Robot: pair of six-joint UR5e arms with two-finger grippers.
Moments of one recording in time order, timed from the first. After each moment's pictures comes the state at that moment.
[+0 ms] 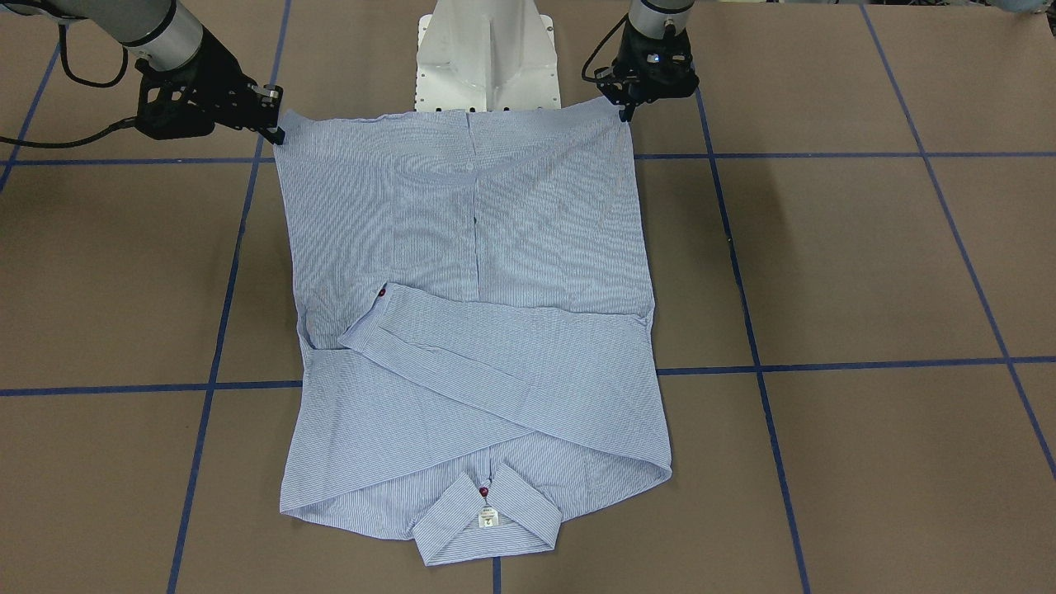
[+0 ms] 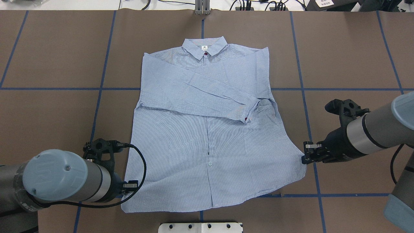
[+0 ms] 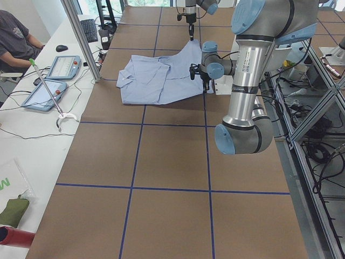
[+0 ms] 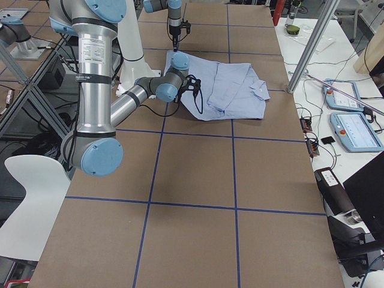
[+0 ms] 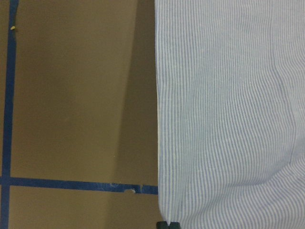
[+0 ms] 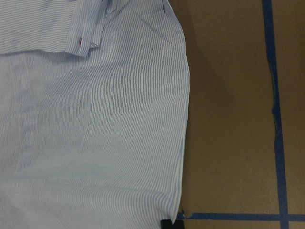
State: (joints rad) left arm -0.27 -1.79 -2.26 -1.48 -1.79 -1.46; right arm 0.64 -1.62 2.21 -1.24 2.21 1.37
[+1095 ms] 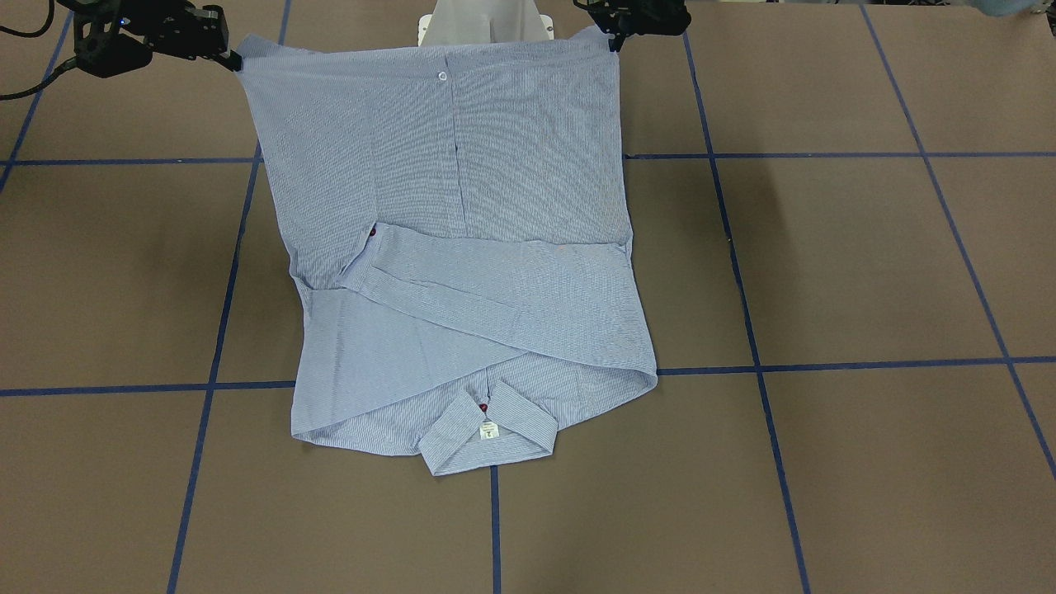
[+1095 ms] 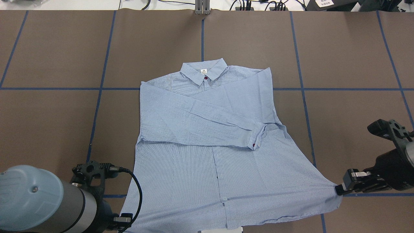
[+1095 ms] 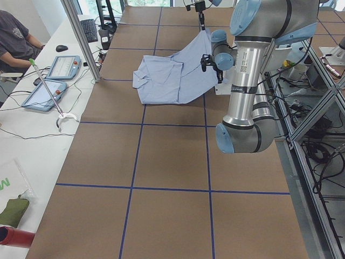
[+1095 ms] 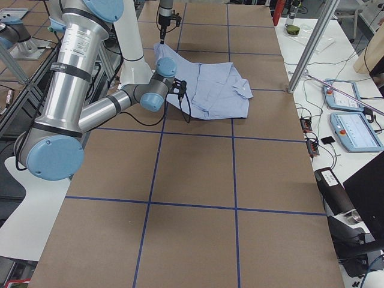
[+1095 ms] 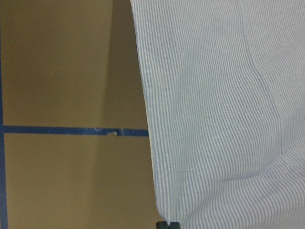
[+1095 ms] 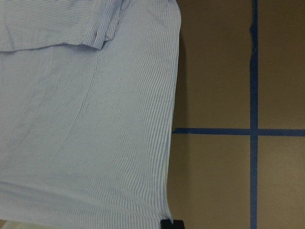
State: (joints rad) left arm -0.18 -1.80 -2.42 -1.35 -1.90 -1.47; right arm 0.66 -1.91 2.31 -0.95 2.39 1.37
